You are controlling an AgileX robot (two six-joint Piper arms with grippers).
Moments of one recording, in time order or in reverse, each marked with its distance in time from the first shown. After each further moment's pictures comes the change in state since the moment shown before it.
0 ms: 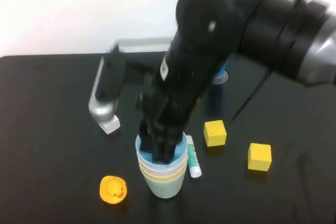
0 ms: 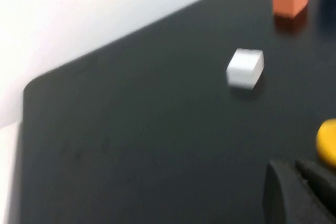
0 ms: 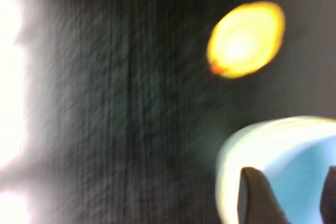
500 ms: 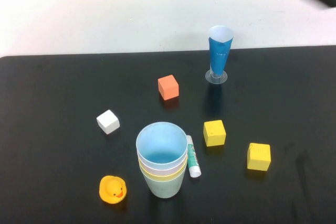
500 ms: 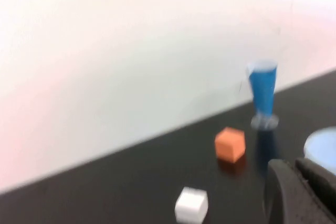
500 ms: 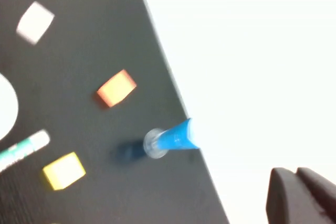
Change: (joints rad) right arm -0.004 -0.442 -0.149 -0.556 0.006 0.167; left arm 0.000 0.000 0.000 -0.048 -0.365 -0.072
